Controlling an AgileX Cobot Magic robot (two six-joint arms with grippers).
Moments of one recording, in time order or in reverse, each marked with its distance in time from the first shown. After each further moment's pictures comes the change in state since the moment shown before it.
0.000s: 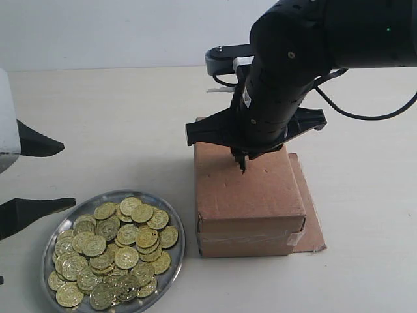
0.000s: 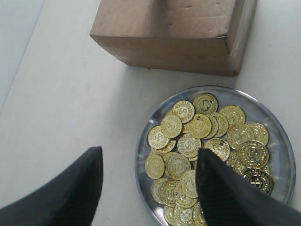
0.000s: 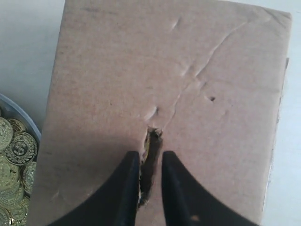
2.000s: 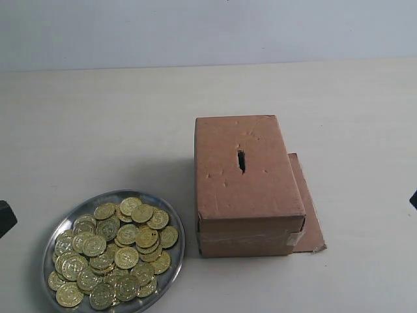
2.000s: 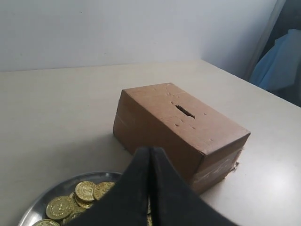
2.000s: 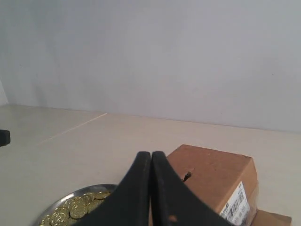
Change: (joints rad) left arm 0.000 -0.619 0.614 -0.027 -0.616 -0.894; right arm 0.000 -1.728 1.182 -0.494 -0.772 0.194
